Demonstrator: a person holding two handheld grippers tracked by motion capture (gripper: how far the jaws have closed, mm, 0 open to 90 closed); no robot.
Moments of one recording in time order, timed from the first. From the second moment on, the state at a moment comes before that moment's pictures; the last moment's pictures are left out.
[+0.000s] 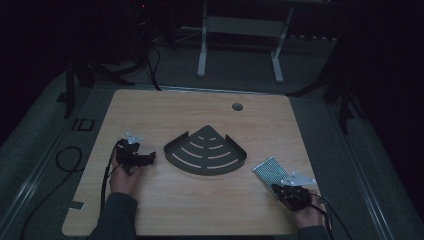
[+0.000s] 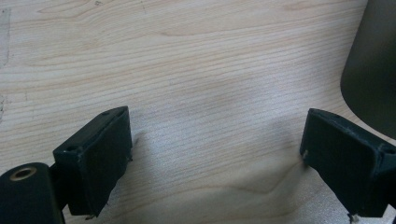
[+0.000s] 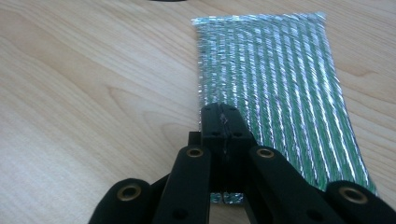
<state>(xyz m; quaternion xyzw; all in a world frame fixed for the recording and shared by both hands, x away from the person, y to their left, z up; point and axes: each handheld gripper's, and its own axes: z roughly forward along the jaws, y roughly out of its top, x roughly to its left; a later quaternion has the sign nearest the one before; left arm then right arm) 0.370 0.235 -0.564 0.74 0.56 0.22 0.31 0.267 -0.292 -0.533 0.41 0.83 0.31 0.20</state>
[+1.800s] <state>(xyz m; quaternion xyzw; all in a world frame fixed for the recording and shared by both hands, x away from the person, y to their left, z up) 0.370 0.235 -0.564 0.74 0.56 0.22 0.31 0.338 -0.327 -0.506 0.50 0.84 0.21 0.07</state>
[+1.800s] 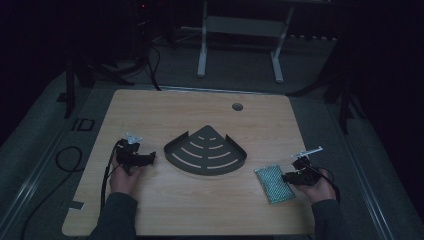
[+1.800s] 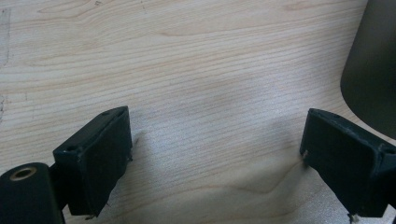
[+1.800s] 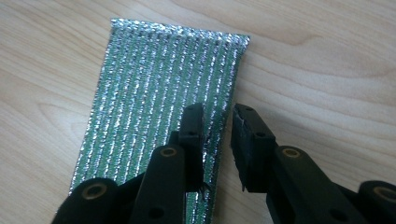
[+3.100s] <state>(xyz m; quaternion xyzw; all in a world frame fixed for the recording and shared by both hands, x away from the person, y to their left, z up) 0.370 0.235 -0.564 0.74 0.56 0.22 0.31 0.353 -0.306 -0.500 0.49 0.87 0.12 0.04</state>
